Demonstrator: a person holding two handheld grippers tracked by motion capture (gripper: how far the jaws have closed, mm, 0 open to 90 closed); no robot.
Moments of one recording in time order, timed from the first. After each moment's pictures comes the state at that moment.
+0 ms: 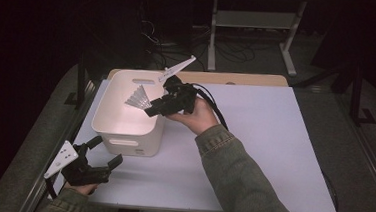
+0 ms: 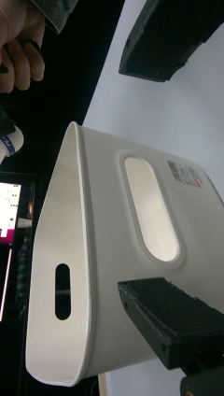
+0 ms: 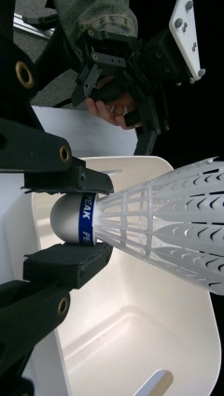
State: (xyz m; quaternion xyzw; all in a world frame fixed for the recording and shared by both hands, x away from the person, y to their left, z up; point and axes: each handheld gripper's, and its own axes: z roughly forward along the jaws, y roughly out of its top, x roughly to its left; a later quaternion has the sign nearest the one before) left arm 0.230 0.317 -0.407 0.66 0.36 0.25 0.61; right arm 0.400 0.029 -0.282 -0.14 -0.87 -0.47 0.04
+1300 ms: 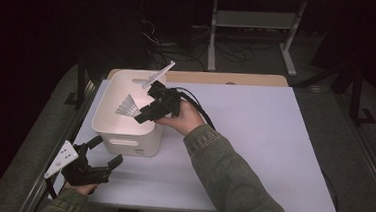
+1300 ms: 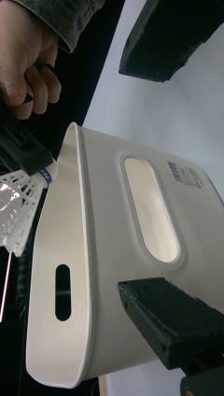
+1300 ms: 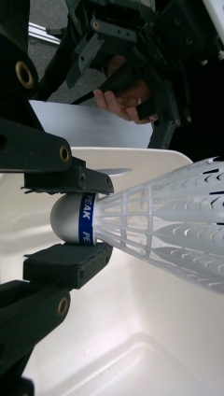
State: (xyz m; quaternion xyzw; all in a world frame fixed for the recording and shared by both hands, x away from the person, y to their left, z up) left arm 0.229 0.316 -0.407 0.65 0.37 0.25 0.61; right arm 0.408 0.068 -0.304 -0.13 -0.89 -0.42 0.06
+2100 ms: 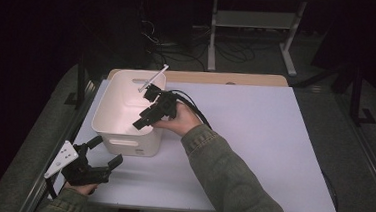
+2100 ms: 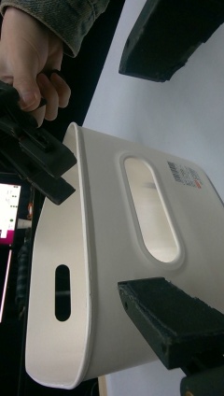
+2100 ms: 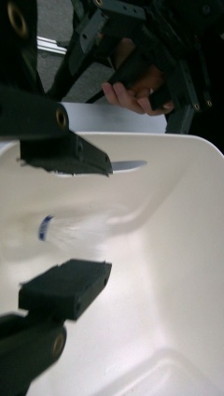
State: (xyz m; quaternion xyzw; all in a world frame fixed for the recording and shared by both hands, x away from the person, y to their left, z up) left arm 0.229 0.316 -0.407 0.66 0.37 0.25 0.61; right arm 0.413 0.080 -0.318 -0.14 -0.91 -0.39 0.08
